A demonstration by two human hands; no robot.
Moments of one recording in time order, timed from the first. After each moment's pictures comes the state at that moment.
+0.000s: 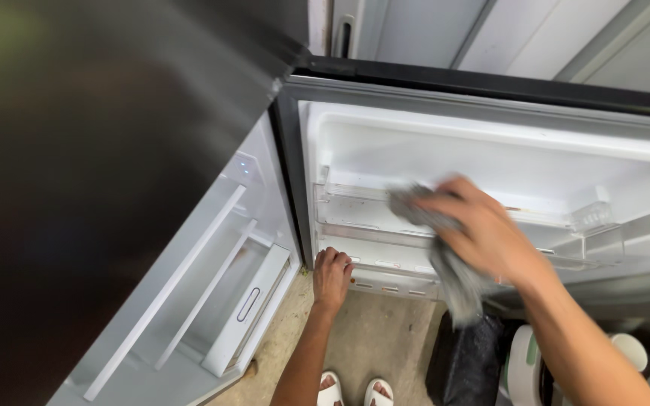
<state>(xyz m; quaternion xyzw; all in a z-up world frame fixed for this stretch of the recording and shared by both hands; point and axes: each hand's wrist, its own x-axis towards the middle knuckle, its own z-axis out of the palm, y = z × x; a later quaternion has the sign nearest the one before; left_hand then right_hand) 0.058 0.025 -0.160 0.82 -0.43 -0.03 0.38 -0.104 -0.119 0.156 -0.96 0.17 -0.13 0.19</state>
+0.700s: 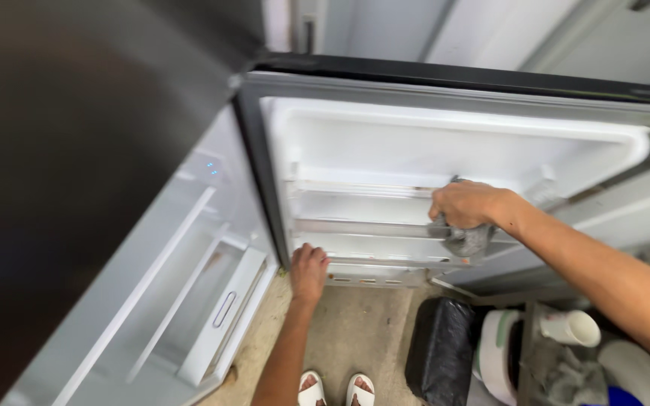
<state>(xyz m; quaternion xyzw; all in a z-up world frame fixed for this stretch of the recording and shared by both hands) 0.055 0.013 -0.176 0.83 -0.43 0.00 0.36 -0.114 -0.233 0.110 -0.92 0.23 0.32 0.04</state>
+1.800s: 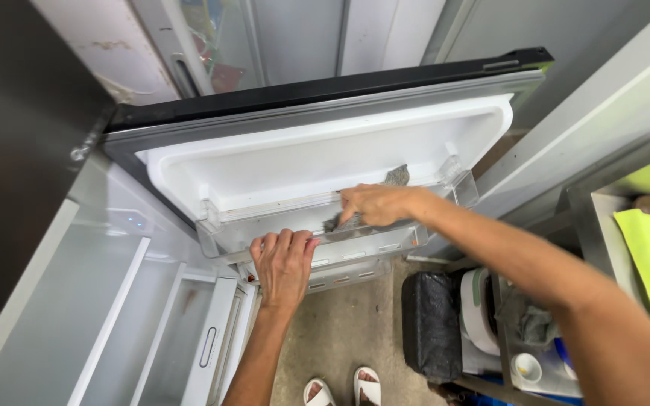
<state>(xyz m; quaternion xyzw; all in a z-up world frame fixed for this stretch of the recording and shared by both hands) 0.000 -0.014 0.040 0.70 -0.58 0.18 0.36 -0.134 -0.223 0.101 -0.94 0.16 0.24 0.19</state>
